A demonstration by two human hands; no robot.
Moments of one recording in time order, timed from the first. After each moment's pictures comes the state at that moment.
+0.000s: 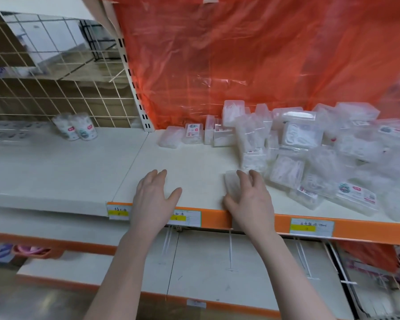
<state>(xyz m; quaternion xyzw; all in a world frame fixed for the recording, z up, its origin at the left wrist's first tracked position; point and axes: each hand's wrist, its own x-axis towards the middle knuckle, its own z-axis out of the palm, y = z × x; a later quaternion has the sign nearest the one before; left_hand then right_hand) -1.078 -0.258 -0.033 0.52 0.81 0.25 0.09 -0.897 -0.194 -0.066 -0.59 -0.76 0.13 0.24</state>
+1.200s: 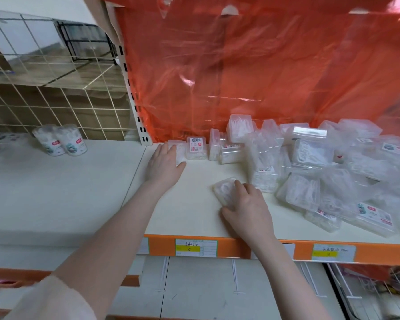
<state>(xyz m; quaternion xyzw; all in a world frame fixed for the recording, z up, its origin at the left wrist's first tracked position) -1.156 -0.106 -0.051 0.62 0.77 0.14 0.04 -0.944 -0.168 -0.055 -0.61 -0.76 0.12 0.18</state>
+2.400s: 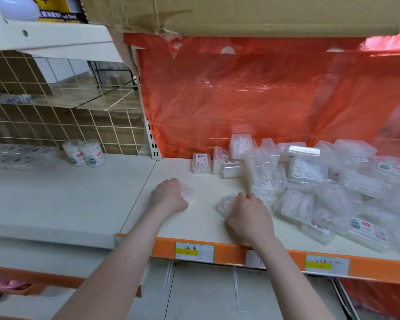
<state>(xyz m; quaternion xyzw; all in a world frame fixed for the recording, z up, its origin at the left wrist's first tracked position) -1.124 -0.166 -0.025 0.54 0.83 0.06 0.12 -0.932 -0.163 -0.039 -0.61 -0.78 0.09 0.11</state>
